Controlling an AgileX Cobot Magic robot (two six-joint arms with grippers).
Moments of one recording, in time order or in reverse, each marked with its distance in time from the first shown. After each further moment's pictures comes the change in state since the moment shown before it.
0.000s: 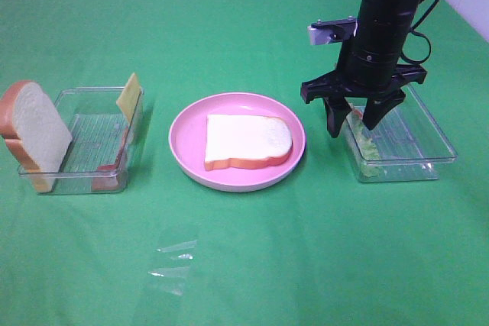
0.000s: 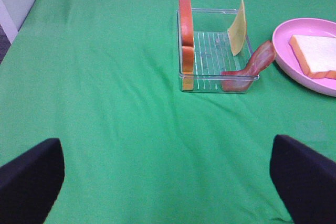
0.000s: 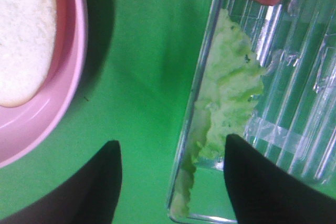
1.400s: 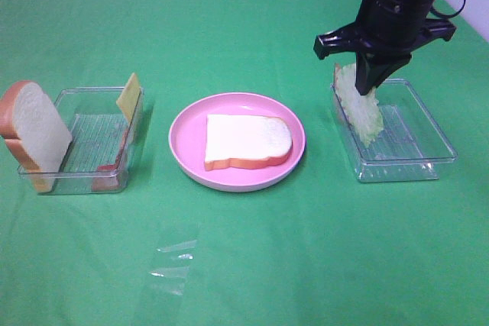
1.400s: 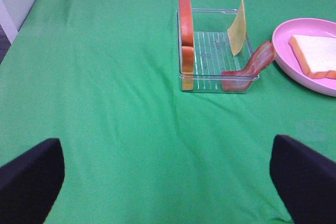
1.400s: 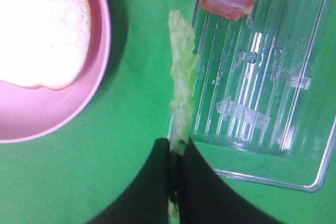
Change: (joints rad) left arm 0.000 0.000 0.000 0.000 0.000 0.000; right arm 0.000 -0.180 0.000 0.004 0.052 0.005
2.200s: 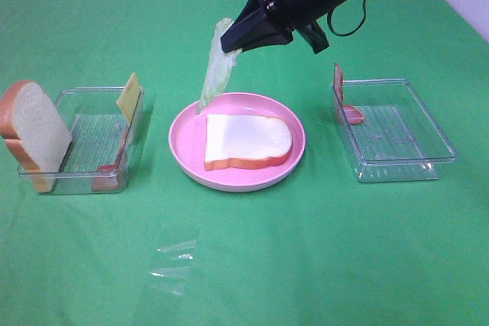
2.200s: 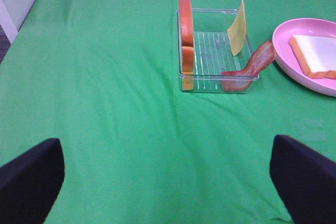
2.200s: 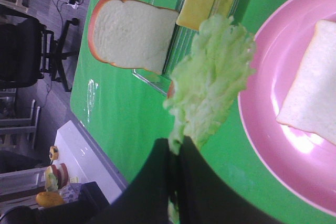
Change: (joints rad) left arm 0.000 0.000 0.000 0.000 0.000 0.000; right arm 0.004 0.052 0.000 0.984 -0.089 -0.487
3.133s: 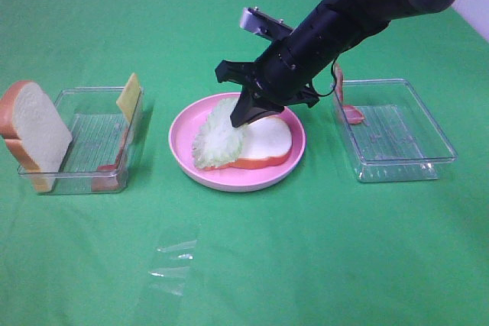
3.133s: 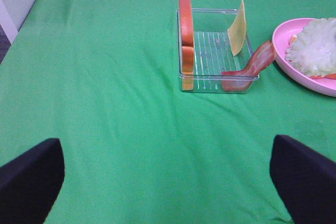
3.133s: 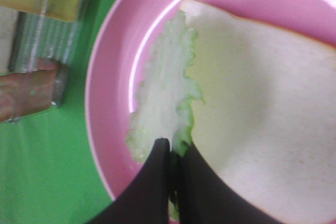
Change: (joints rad) left arm 0.000 0.000 0.000 0.000 0.000 0.000; right arm 0.065 0.219 0.000 -0.266 -0.223 0.037
